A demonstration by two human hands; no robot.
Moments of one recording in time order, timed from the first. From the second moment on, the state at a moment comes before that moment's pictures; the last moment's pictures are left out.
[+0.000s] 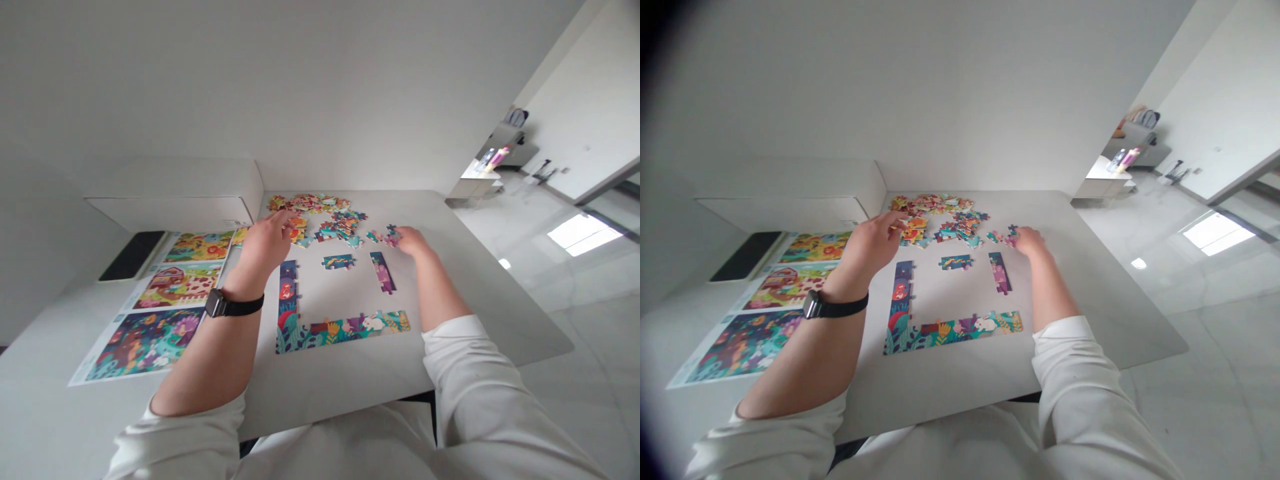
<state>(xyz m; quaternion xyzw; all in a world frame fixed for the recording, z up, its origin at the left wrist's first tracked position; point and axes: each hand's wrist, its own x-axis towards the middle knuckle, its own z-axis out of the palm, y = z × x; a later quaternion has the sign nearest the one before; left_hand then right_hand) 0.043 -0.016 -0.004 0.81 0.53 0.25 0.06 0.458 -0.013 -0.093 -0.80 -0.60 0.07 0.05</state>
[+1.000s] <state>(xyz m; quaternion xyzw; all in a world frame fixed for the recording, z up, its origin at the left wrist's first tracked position) 0.050 0.009 -0.087 0.86 0.51 0.06 0.08 0.366 0.024 -0.096 -0.55 -0.82 0.09 0.08</state>
